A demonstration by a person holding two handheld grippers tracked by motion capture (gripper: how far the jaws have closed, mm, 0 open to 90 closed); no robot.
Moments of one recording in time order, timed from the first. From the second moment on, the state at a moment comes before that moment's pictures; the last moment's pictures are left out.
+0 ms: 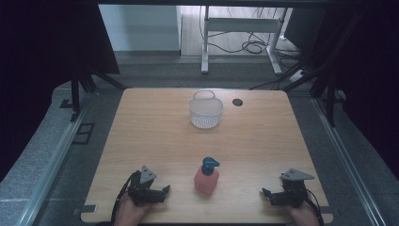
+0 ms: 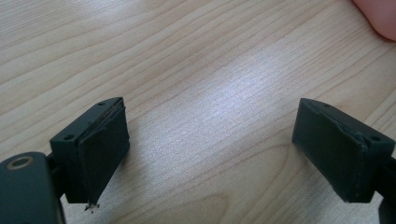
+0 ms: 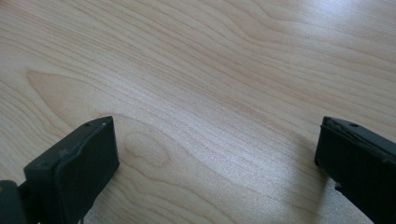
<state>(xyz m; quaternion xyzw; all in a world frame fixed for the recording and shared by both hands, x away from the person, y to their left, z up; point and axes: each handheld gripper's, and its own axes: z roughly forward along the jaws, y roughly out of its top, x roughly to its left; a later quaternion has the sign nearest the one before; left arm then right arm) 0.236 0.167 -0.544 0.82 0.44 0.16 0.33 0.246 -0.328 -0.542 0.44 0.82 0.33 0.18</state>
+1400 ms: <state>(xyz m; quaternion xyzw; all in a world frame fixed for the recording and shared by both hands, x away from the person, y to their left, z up) 0.237 0.167 -0.544 0.82 0.44 0.16 0.34 0.243 -0.327 -0.536 0.43 0.82 0.34 0.18</state>
